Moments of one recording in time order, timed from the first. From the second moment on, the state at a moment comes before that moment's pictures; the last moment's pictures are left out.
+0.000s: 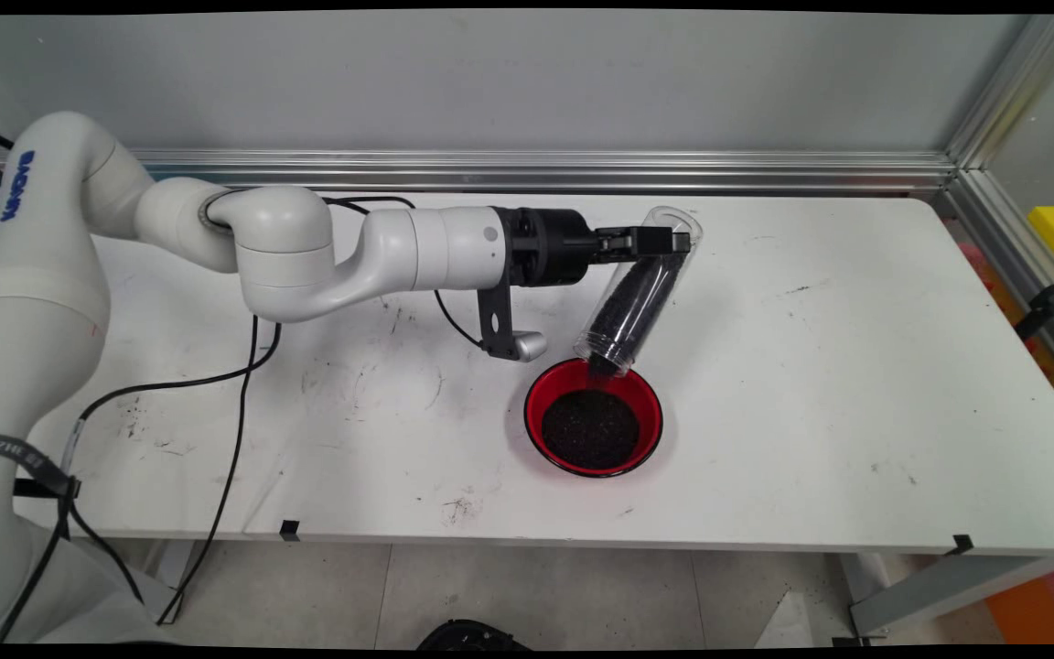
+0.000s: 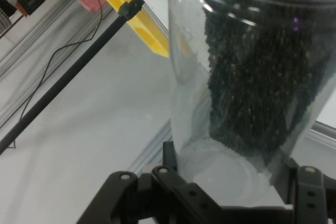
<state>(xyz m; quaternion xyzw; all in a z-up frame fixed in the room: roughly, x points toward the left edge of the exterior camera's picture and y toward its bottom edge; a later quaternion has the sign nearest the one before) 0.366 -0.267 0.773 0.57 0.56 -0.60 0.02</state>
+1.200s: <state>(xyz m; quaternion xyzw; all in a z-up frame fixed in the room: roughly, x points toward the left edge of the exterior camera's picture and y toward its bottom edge) 0.374 -0.262 0.771 0.46 0.69 -0.55 -0.08</state>
